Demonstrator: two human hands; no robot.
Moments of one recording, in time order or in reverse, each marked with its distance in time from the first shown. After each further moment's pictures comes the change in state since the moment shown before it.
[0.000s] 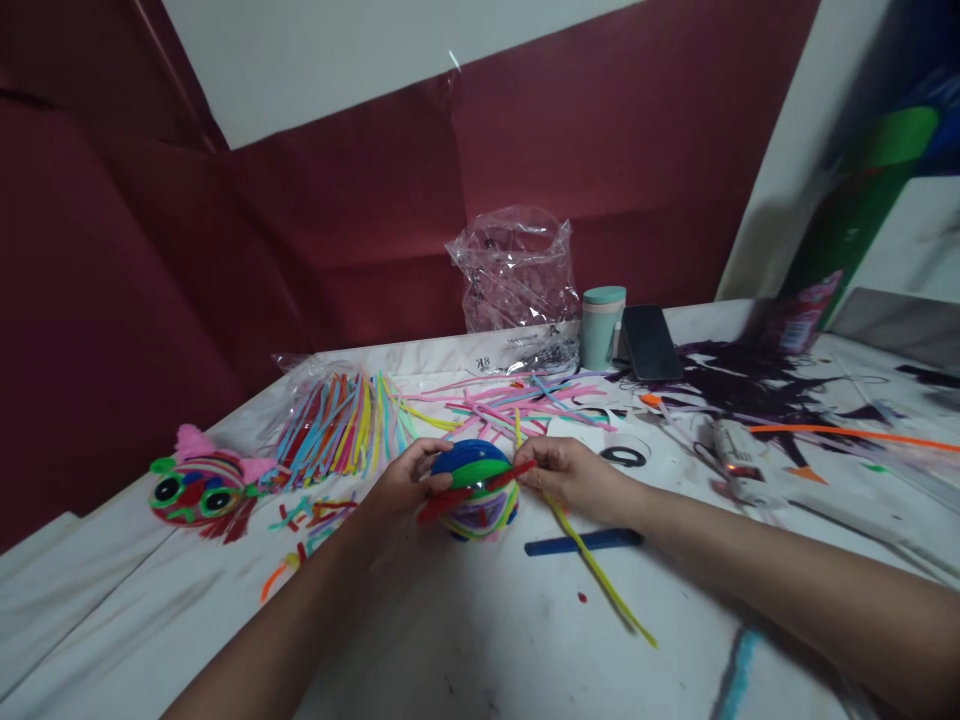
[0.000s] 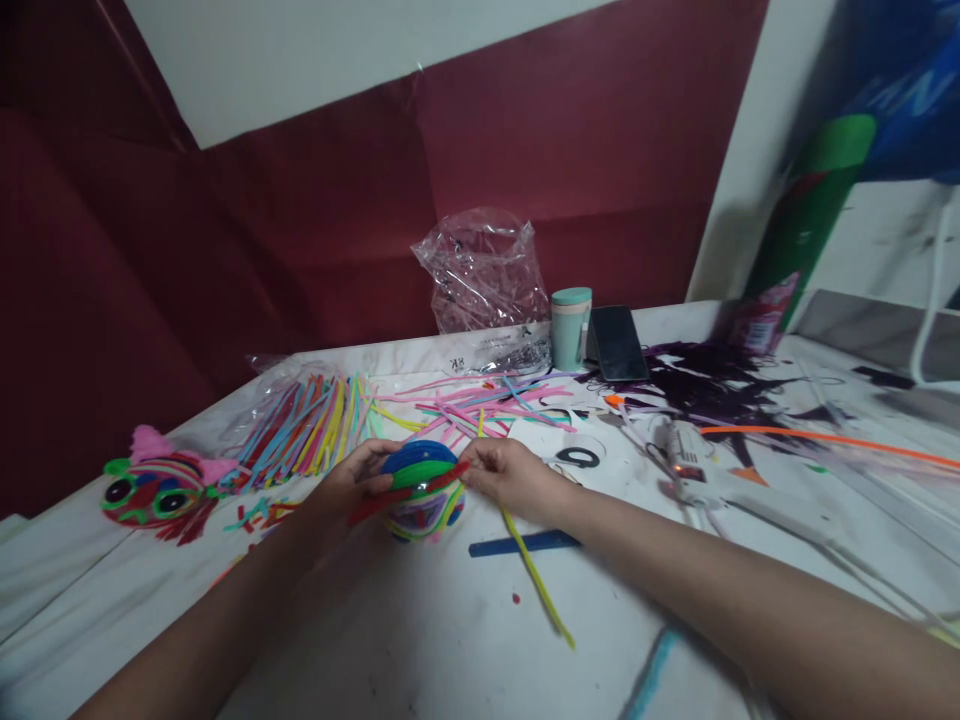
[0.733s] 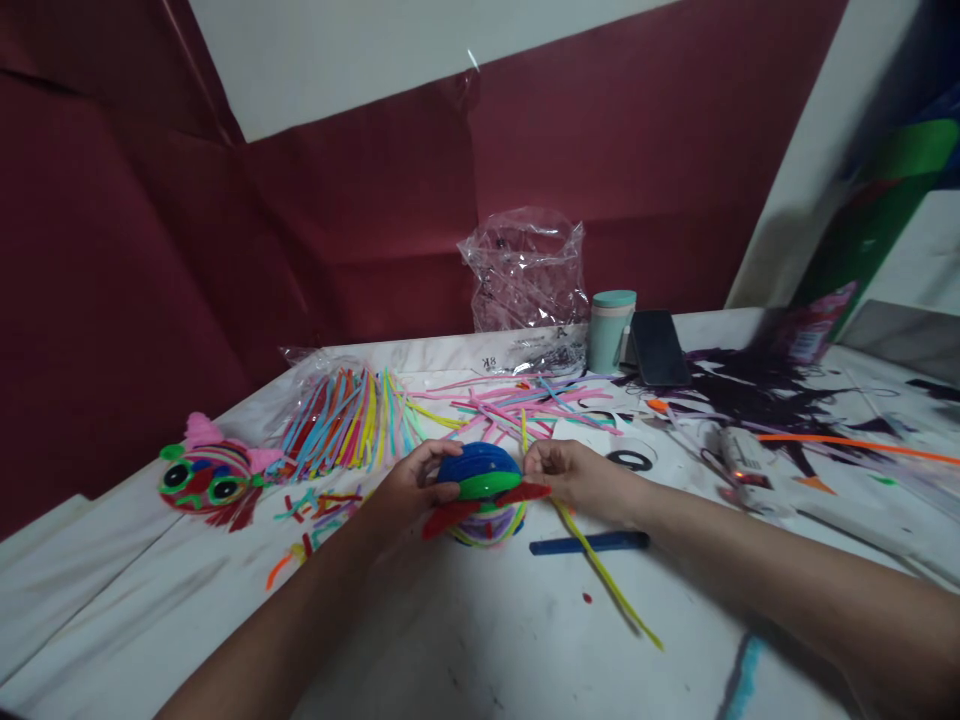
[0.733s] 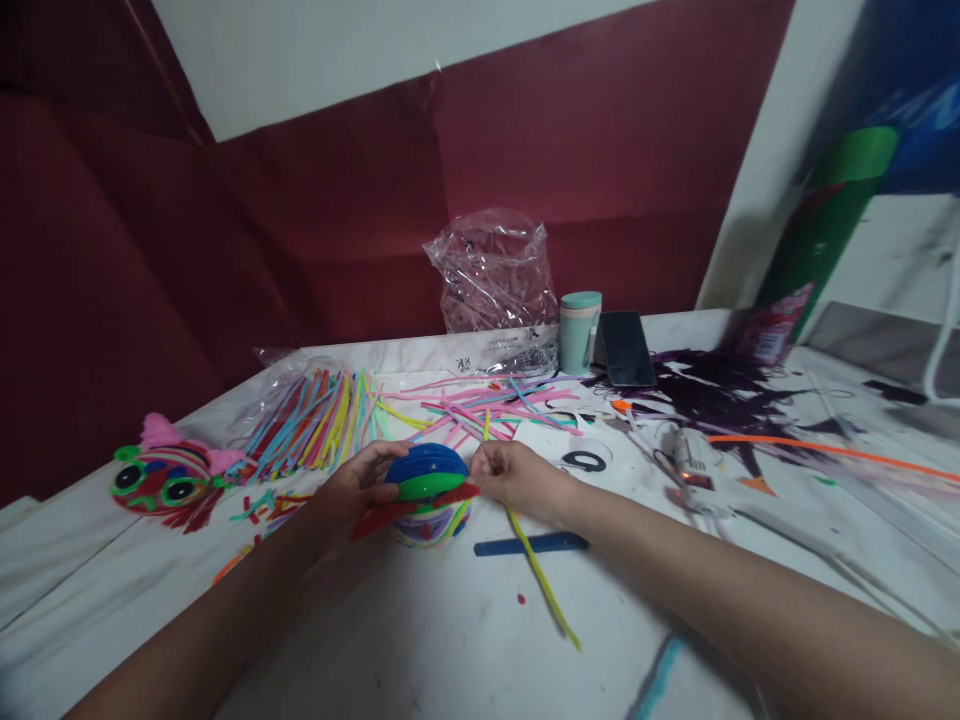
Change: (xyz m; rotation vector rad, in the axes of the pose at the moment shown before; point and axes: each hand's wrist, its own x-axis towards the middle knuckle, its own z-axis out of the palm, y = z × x) left_hand -0.003 -0.008 -0.008 0.053 -0.042 0.050; right_hand 0.001 0.000 0.003 0.085 -0.036 0.151
